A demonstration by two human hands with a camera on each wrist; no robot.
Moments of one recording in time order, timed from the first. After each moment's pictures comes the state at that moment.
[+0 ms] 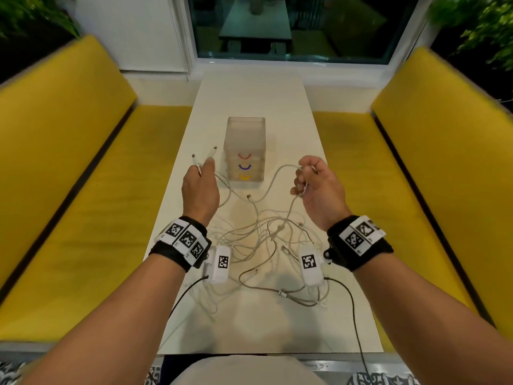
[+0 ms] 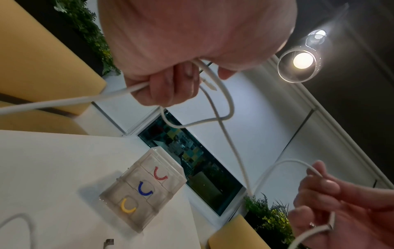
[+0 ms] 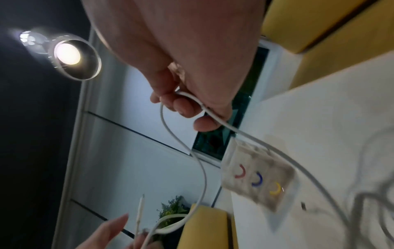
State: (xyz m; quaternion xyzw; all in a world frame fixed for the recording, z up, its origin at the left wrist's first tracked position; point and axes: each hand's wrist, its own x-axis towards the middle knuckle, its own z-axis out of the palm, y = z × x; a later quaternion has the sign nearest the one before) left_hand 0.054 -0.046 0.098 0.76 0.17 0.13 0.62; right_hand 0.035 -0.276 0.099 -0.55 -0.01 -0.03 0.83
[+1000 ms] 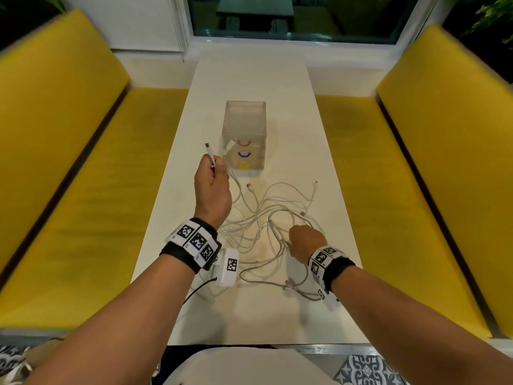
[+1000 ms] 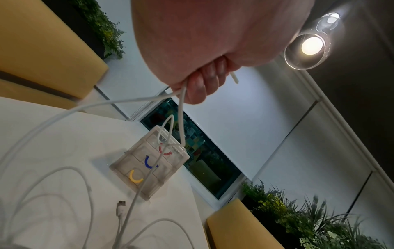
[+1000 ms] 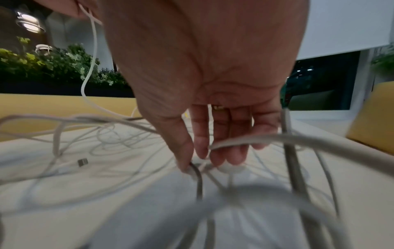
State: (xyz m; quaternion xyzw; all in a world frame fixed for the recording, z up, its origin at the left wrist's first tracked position) left_hand 0.047 -0.064 0.072 0.71 0.06 0.14 0.69; right_hand 0.012 -0.278 -0.047 -0.97 -0.03 0.24 0.01
